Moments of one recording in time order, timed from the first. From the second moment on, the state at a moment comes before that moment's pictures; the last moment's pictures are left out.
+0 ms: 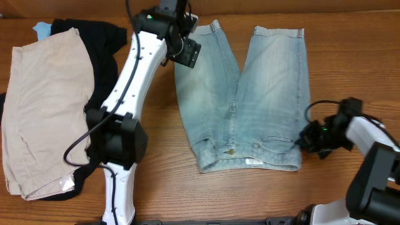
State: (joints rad) left arm -0.31 2.26 2.25 -1.19 0.07 0.05; right arm -0.33 1.69 0.84 -0.77 -0.42 0.50
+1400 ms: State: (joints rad) left arm -0.07 2.32 2.25 -1.13 0.14 0.05; right arm -0.02 1.67 0.96 -0.22 -0.05 0.43
